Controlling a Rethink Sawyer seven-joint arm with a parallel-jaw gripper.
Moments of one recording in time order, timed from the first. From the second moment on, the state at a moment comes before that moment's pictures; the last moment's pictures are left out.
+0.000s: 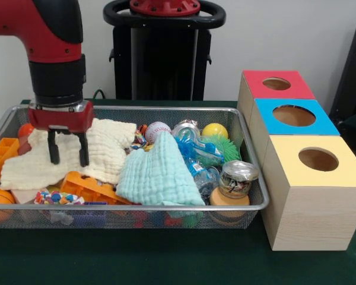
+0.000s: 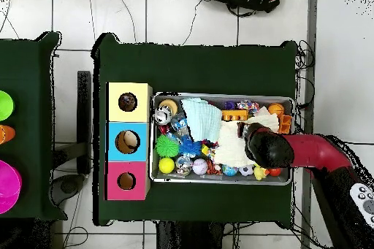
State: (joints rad) arm -0.92 -0.53 0.53 1.64 -0.75 0.48 1.91
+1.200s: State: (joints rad) arm -0.90 -0.42 0.56 1.55 -0.72 0.51 1.91
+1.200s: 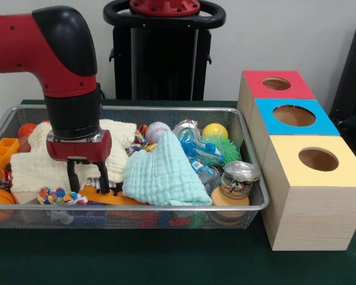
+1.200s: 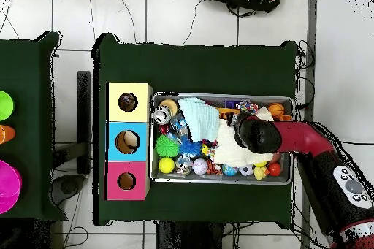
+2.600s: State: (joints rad) arm -0.98 -0.41 0.70 1.51 -0.63 0.54 1.91
